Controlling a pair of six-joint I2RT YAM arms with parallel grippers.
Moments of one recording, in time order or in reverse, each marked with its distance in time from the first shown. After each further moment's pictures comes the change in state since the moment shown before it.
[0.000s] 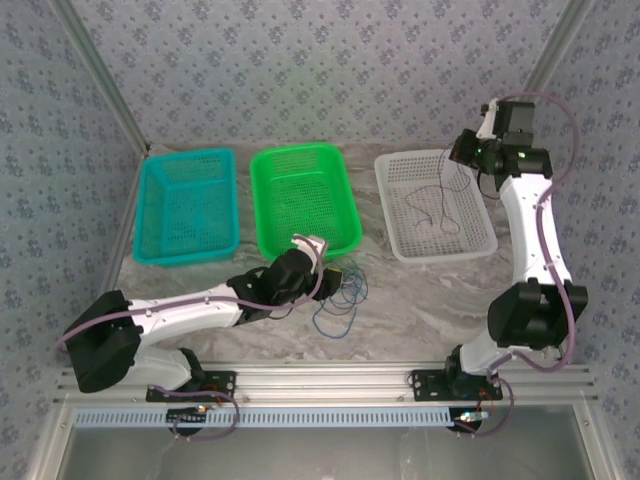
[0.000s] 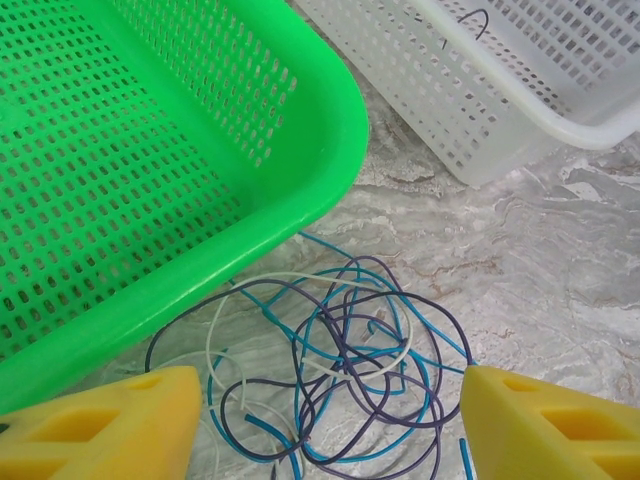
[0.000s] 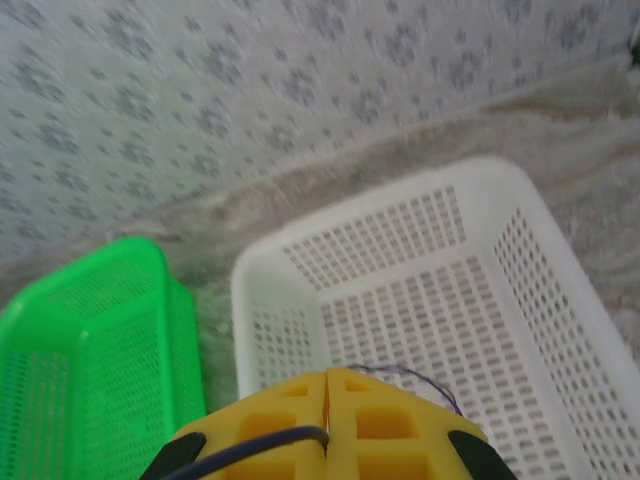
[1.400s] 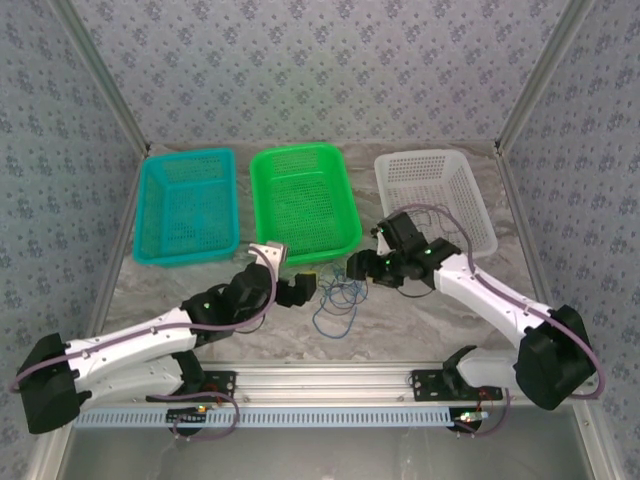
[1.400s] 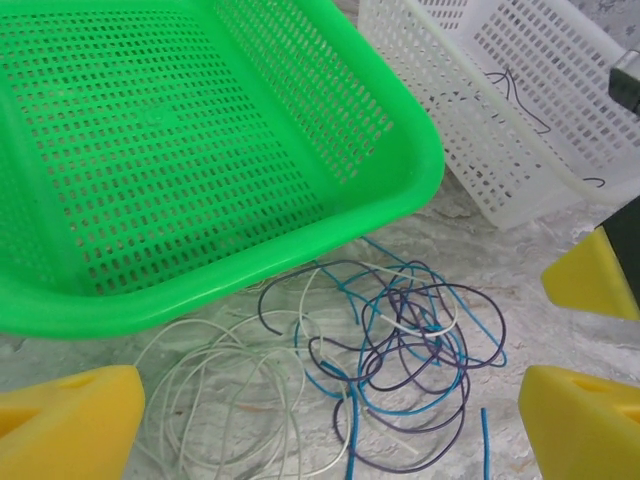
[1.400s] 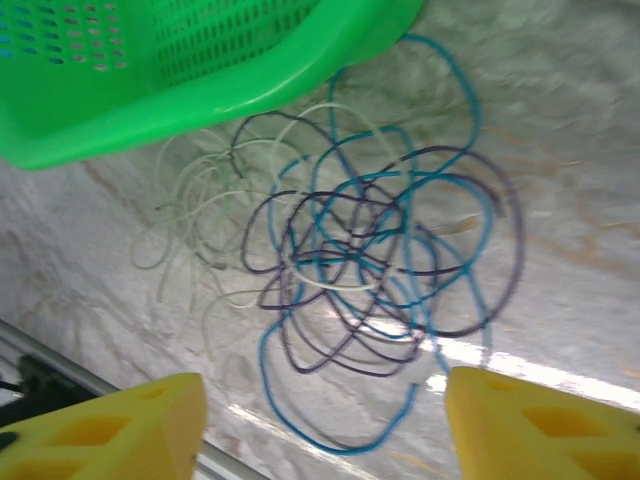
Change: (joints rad) left arm 0.000 -0.380 -0.165 -0.137 -0.130 -0.111; right arm 0.688 -0.322 -0.802 0.181 -0.099 0.417
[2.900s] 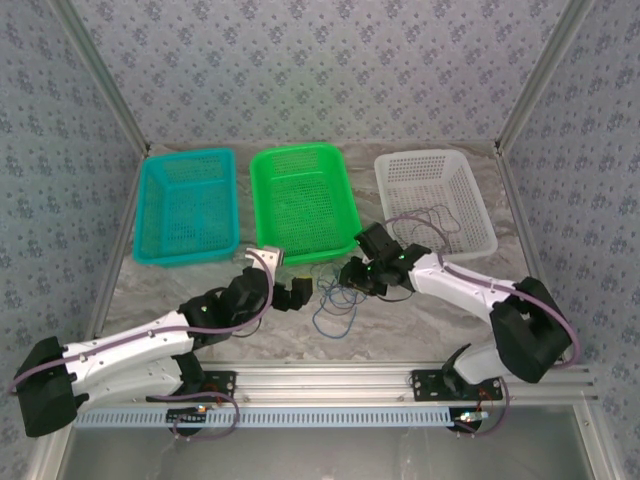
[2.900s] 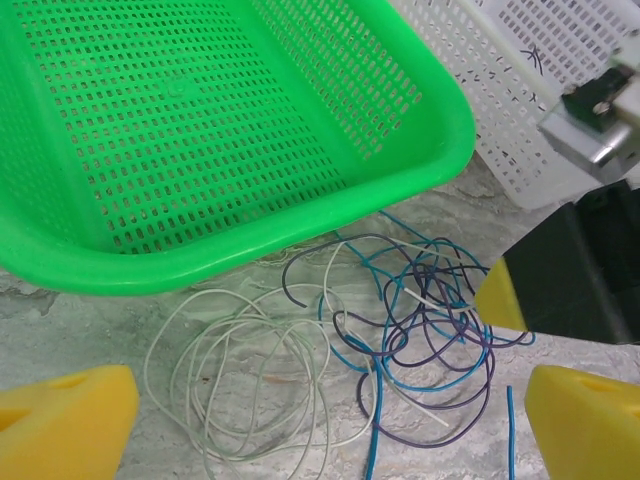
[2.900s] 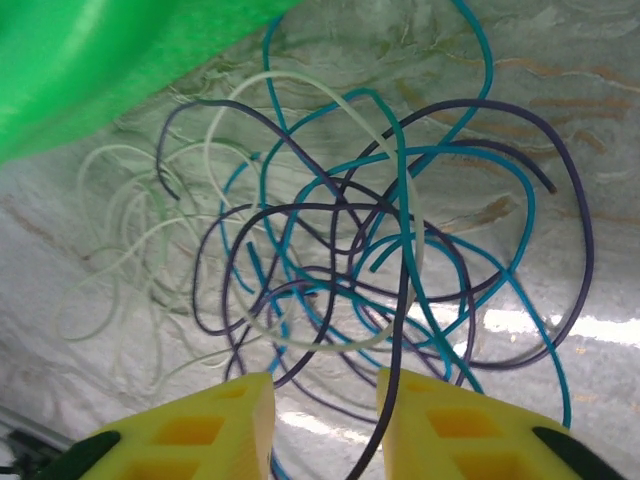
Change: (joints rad) left arm 0.000 -0.026 -0.034 -0.028 -0.005 -0.016; right arm 0.096 0.178 -0.031 0.131 0.087 0.221
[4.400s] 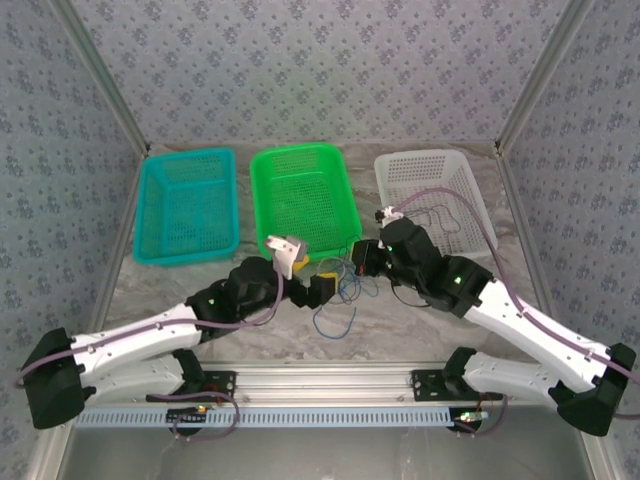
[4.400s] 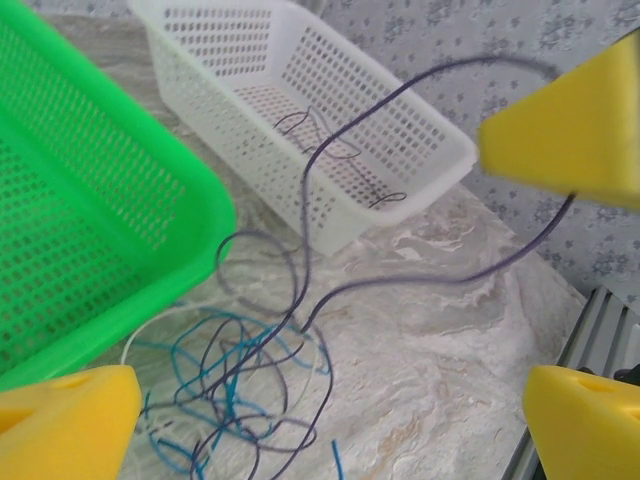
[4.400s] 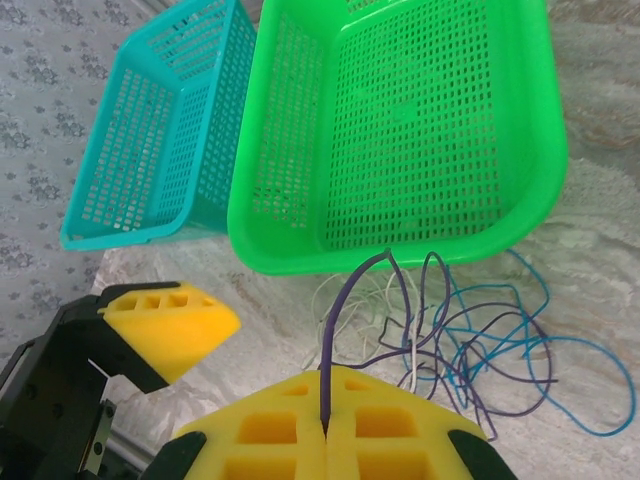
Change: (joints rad) left arm 0.000 0.092 0.087 0.266 0.295 0.139; right arm 0.183 -0.425 0.180 -0.135 0.349 -0.142
